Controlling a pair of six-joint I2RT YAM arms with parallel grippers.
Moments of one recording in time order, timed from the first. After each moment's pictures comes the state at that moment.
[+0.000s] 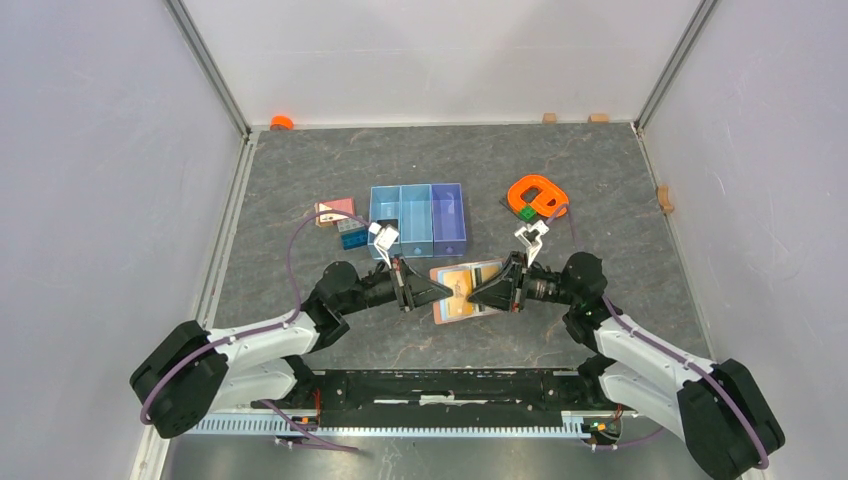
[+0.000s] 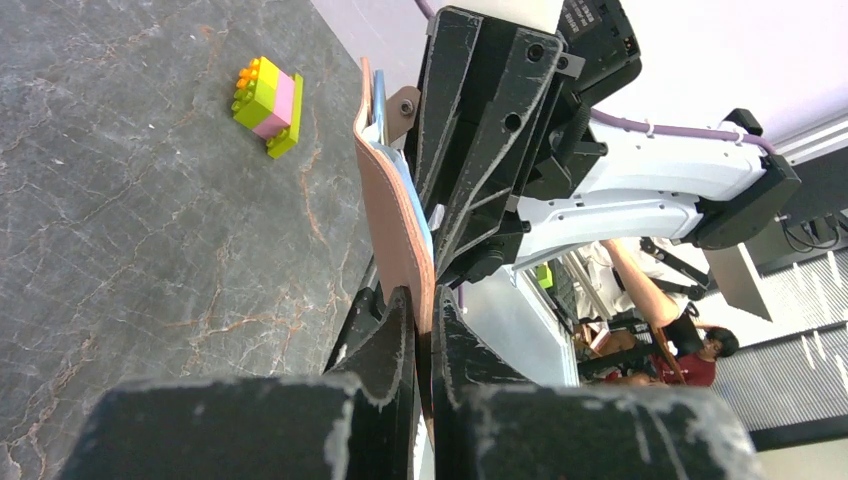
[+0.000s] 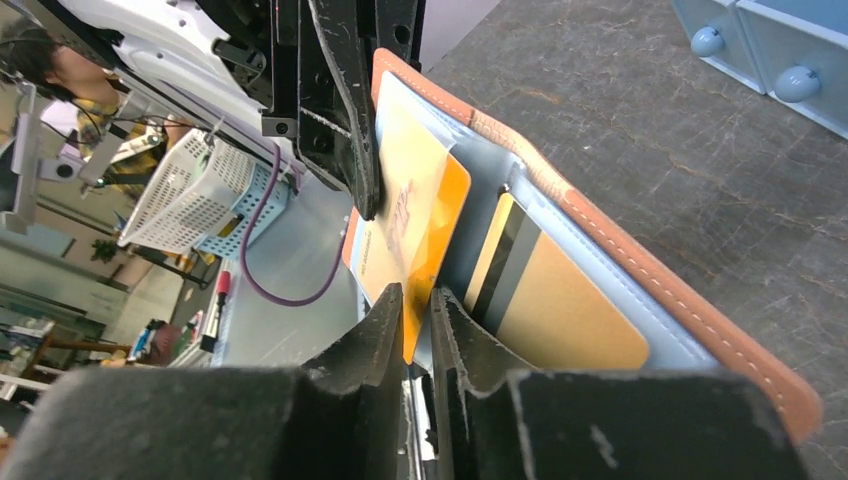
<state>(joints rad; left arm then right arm) -0.81 1.10 0.30 0.85 0.47 -0.94 0.49 0.95 0.24 0.71 -0.92 0.72</state>
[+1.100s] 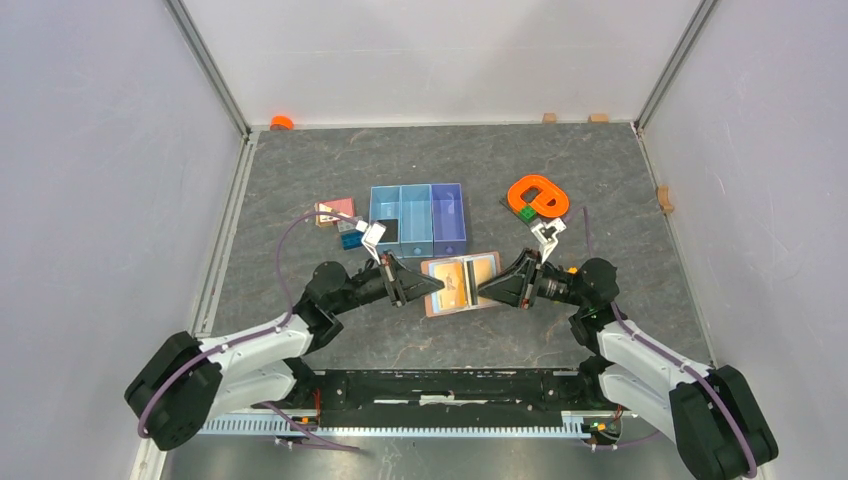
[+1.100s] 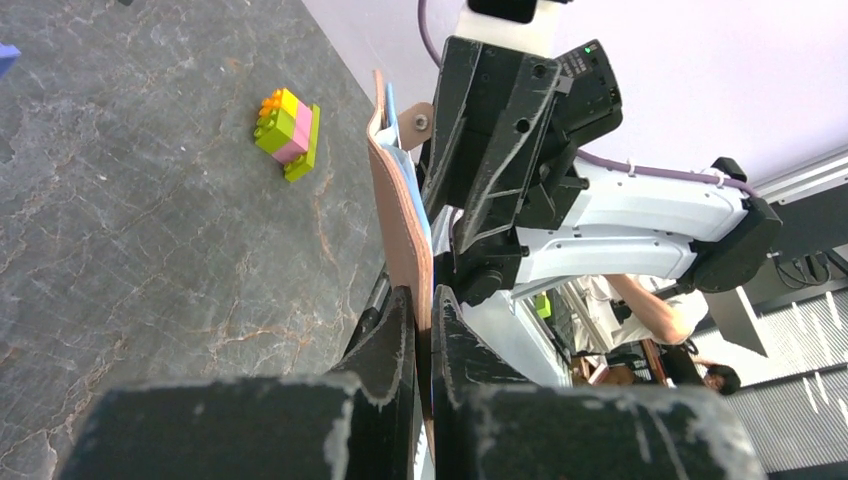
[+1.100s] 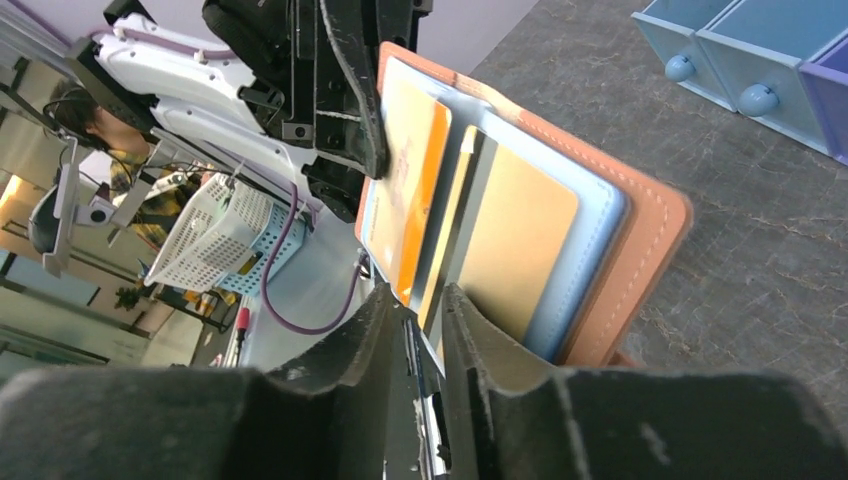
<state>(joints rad) -0.74 1.03 0.27 0.84 0.47 -0.97 0.37 0.94 0.18 0.88 -0.95 0.87</state>
